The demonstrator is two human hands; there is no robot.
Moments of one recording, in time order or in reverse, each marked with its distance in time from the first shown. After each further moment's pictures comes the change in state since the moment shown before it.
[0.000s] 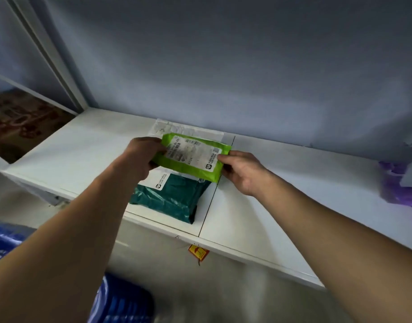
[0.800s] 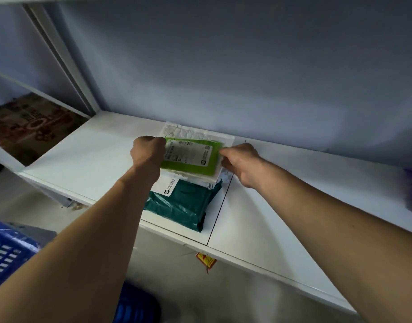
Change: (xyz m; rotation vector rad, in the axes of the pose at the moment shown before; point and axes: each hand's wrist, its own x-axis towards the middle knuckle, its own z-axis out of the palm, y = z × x) left_hand 0.004 0.005 0.005 0.208 0.315 0.134; right_hand 0.031 -0.013 0.029 -0.404 0.124 -0.056
